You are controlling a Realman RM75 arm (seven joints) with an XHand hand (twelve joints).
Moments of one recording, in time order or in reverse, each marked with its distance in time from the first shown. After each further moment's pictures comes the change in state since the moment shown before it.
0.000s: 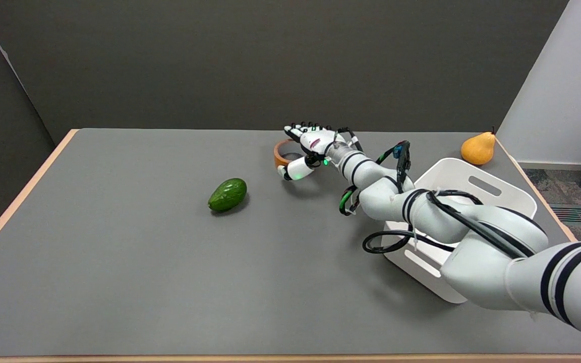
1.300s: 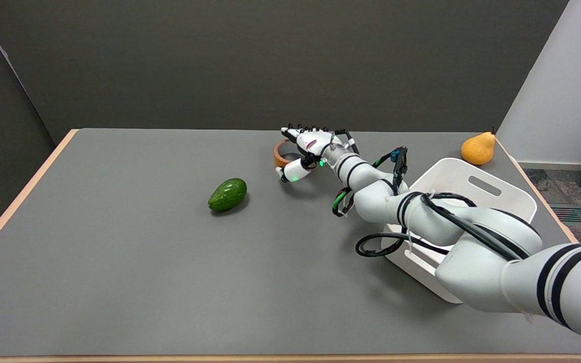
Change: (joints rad) arm -0.003 -0.027 0.006 -0.015 0.089 0.017 -0.064
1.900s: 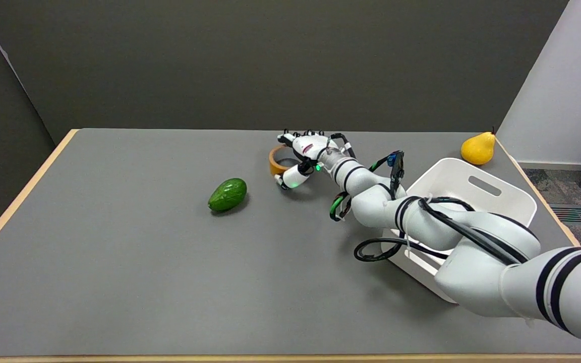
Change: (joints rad) arm -0.018 -0.008 -0.007 0.015 0.001 0.008 -0.002
